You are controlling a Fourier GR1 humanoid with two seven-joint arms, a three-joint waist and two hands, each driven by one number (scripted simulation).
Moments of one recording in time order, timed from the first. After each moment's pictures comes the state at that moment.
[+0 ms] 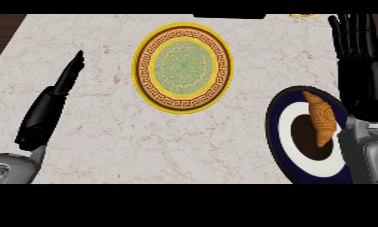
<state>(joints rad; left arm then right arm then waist) -0.16 0.58 -0.27 -1.53 0.10 0.20 -0.16 -0.32 -0.30 -0.01 -1.71 -0.12 -0.17 -0.06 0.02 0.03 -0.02</state>
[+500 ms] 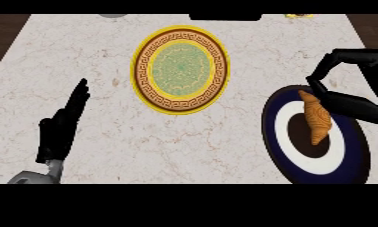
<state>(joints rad) -0.05 0.44 -0.25 -1.43 0.20 0.29 0.00 -0.31 -0.63 0.06 -1.69 -0.01 0.16 -0.08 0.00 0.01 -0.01</state>
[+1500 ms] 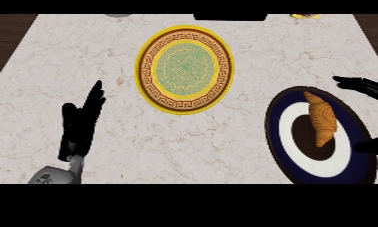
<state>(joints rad) -0.08 0.34 -0.28 -1.43 0.19 0.37 0.17 -0.21 -0.80 0.07 -1.17 0.25 0.29 -0.79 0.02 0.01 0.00</state>
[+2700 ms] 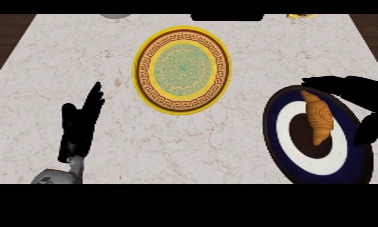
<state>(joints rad) -0.06 0.28 -0.21 -1.45 0.12 0.32 0.20 -0.42 -0.76 0.24 -1.07 0.75 0.46 -0.59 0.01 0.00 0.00</state>
